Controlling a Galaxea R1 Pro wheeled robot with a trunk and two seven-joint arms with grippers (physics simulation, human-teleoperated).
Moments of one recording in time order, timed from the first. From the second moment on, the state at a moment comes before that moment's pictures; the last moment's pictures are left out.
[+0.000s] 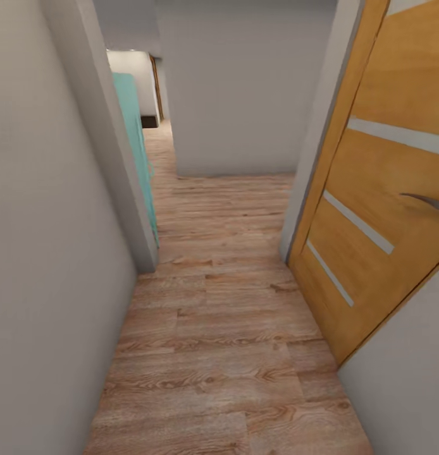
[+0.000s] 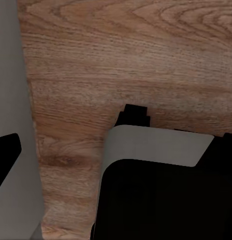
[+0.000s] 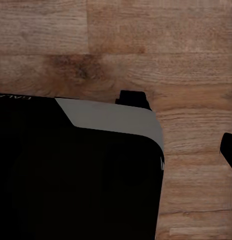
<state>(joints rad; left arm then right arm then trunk) -0.42 -0.03 0.01 0.00 0.10 0.07 0.22 -0.32 0.07 0.59 0.03 -0.50 -0.08 -0.09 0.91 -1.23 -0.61</state>
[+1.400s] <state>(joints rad) -0.42 -0.03 0.01 0.00 0.10 0.07 0.22 -0.32 0.07 0.59 0.03 -0.50 -0.08 -0.09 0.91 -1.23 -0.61</state>
